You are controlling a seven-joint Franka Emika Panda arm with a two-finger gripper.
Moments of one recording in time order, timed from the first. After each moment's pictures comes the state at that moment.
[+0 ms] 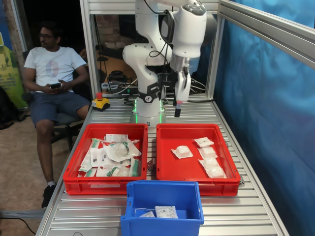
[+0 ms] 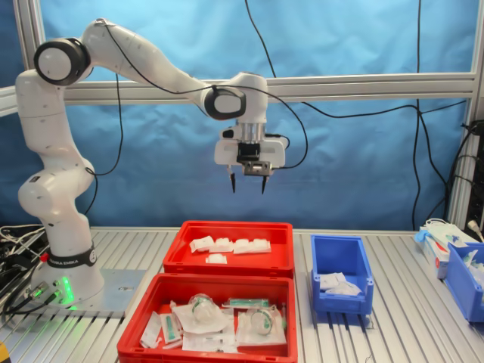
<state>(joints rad) -0.04 -0.04 0.27 -2.12 -0.12 2.03 2.68</state>
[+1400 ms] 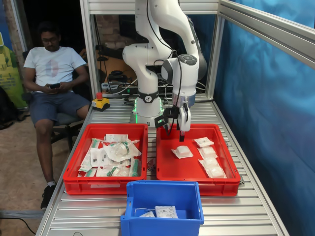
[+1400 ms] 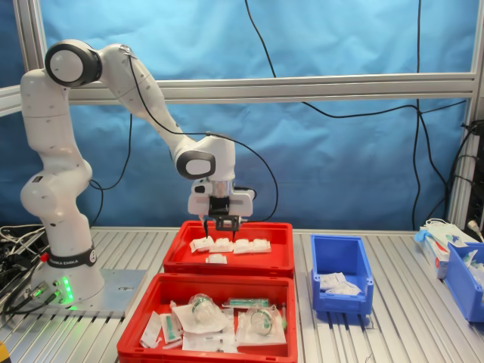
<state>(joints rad) 0.04 0.01 0.27 -2.58 -0.06 2.56 2.68</state>
